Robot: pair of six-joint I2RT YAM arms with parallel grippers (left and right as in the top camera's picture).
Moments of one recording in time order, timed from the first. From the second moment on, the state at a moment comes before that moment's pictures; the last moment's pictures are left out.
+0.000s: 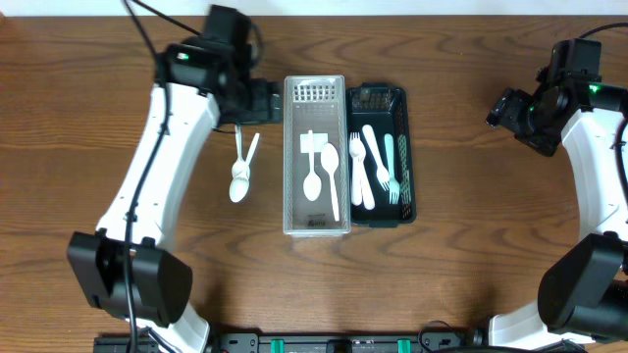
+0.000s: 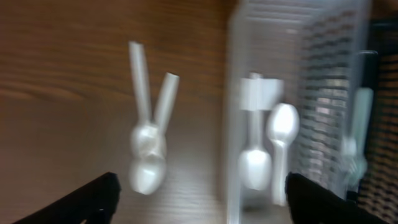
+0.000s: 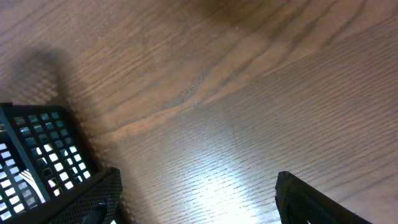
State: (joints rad) left arm -0.21 1.81 1.77 -1.20 0.07 -0.25; right arm -0.18 1.71 1.47 -0.96 -0.07 0.37
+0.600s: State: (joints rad) left arm -0.18 2.14 1.73 -1.20 0.04 0.20; right arm -0.18 1.71 1.47 -0.95 -0.07 0.37
